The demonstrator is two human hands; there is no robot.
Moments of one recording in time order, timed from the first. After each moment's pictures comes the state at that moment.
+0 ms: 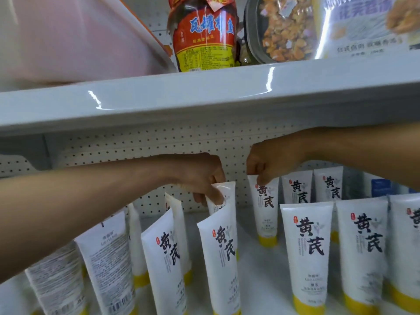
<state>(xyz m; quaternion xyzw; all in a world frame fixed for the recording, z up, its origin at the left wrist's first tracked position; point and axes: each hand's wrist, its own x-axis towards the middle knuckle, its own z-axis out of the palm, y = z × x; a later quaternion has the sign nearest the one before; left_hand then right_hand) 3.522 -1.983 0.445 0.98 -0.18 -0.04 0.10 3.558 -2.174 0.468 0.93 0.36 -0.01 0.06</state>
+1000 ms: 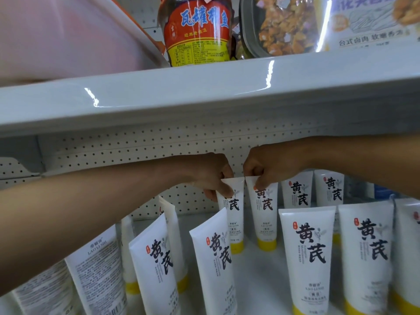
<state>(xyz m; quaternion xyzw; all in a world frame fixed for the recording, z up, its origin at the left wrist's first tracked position) 3.558 -1.999 0.439 0.97 -0.15 -0.04 0.16 3.572 -2.178 0.454 0.92 0.39 -0.01 -0.02</state>
